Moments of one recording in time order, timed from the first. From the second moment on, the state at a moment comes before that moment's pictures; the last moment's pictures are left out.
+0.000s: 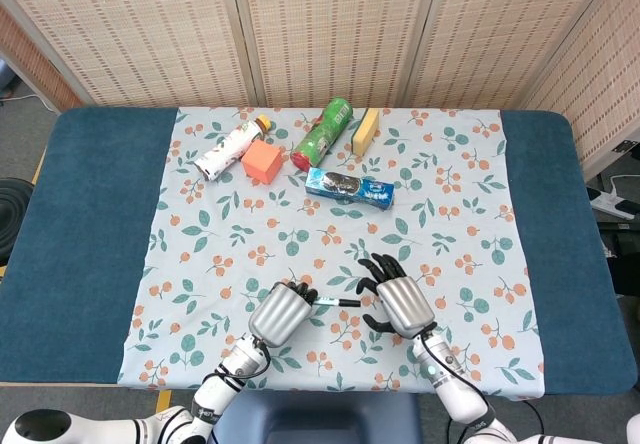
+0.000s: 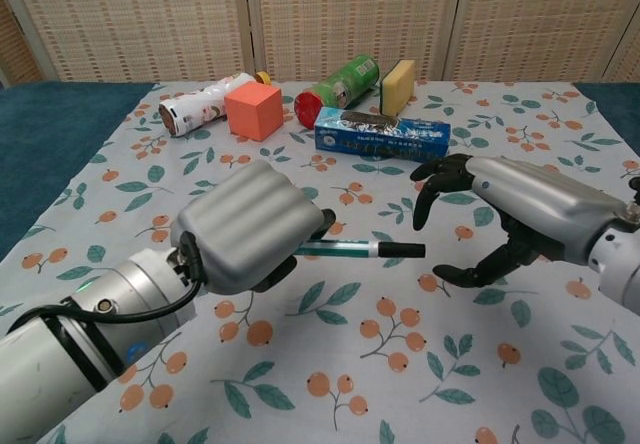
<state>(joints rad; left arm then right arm) -0.63 -1.93 -0.10 -1.38 1.50 1.14 1.06 0.42 -1.63 0.13 -1.69 -1.31 1.09 -0.41</state>
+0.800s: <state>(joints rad) -0.63 -1.93 -0.09 -1.39 1.48 1.15 1.07 0.45 -1.71 0.12 -1.62 -1.29 1.11 -0.34</state>
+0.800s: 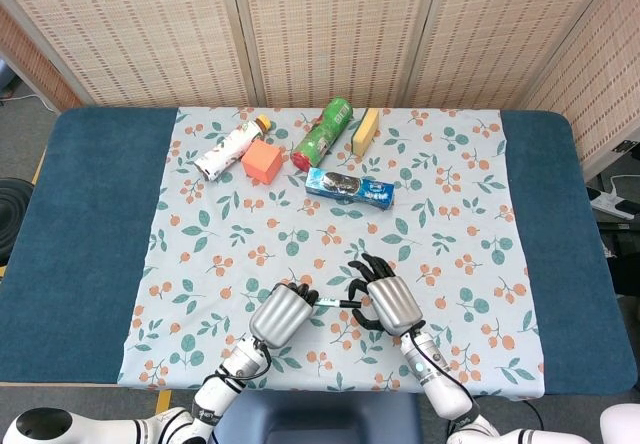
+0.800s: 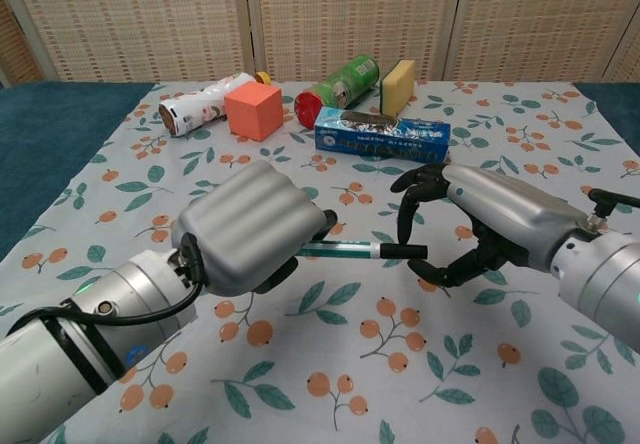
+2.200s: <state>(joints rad) -0.65 -1.92 -0.09 -1.38 1.48 1.17 1.05 0.45 -1.72 0.13 -1.58 -1.31 1.18 -0.29</state>
